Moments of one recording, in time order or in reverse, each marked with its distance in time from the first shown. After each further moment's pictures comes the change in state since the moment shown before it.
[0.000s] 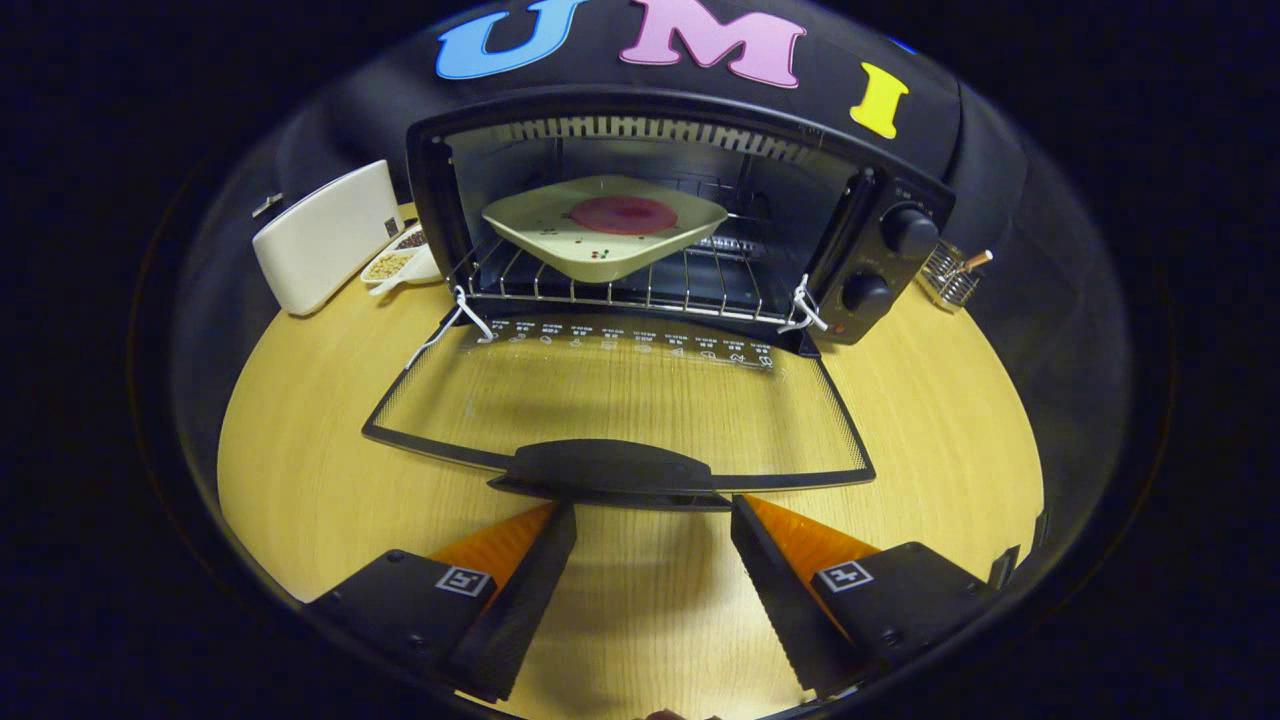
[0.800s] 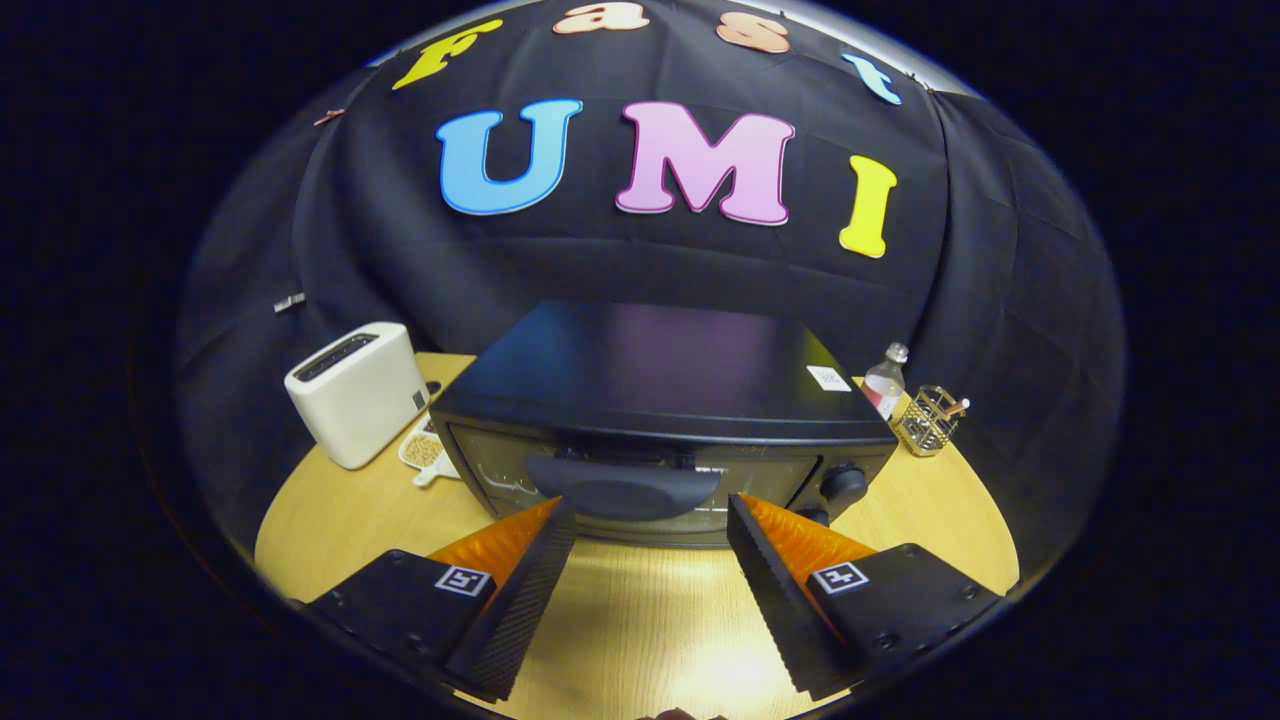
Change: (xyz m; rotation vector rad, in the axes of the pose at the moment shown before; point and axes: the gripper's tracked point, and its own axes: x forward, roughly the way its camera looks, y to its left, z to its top) arm -0.092 -0.020 0.142 0.064 -0.435 0.040
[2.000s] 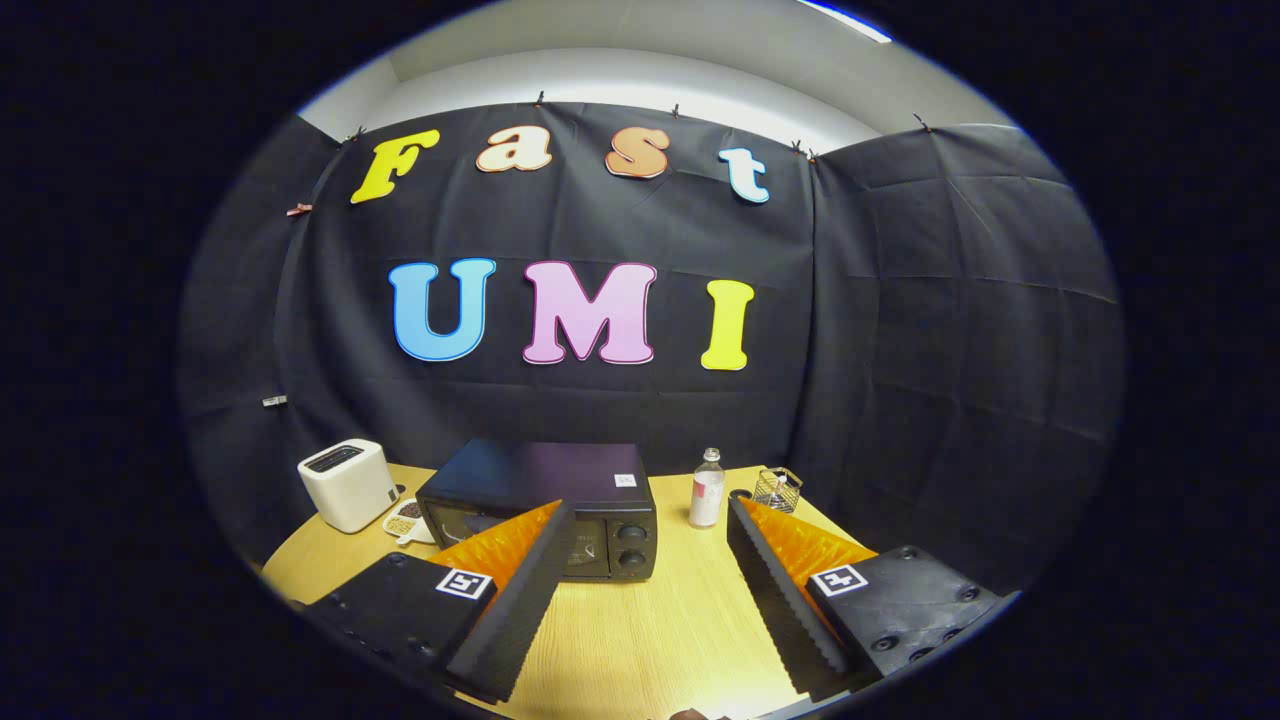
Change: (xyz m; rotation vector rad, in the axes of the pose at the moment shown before) arm -0.200 -0.140 0.068 0.056 -0.329 -0.180
